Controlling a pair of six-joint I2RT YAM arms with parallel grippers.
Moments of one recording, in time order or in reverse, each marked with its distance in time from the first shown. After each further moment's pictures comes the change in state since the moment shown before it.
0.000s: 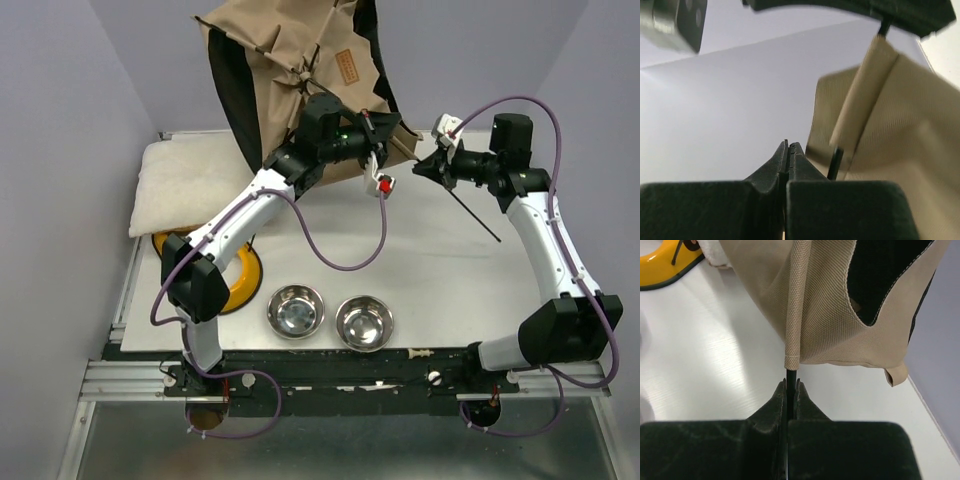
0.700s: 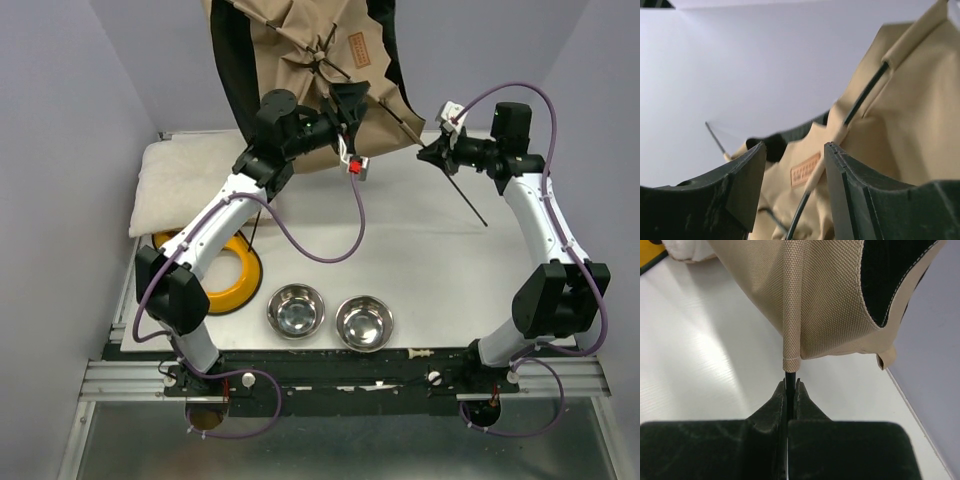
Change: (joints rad) left arm 0.135 -0.154 -0.188 0.283 0.057 -0.239; right arm -0.073 0.159 0.084 0.066 -0.026 -0.024
